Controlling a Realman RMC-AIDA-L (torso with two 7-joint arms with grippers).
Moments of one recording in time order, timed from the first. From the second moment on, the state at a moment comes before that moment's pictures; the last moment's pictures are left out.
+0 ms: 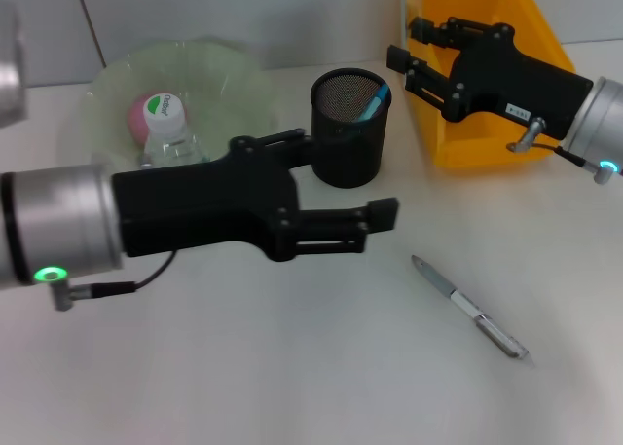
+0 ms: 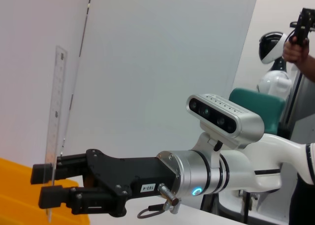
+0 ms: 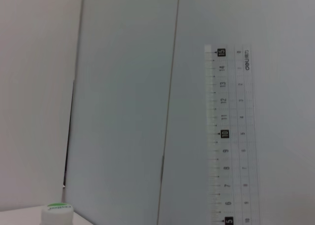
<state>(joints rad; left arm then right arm) -0.23 -2.07 1.52 1.39 1.48 1.30 -1.85 0.46 2.09 -0.99 -0.67 -1.32 -1.23 0.97</state>
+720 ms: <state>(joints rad) -0.23 -2.07 1.56 1.39 1.47 1.23 -1.82 0.59 2.08 -0.99 -0.49 -1.22 -1.13 0.86</state>
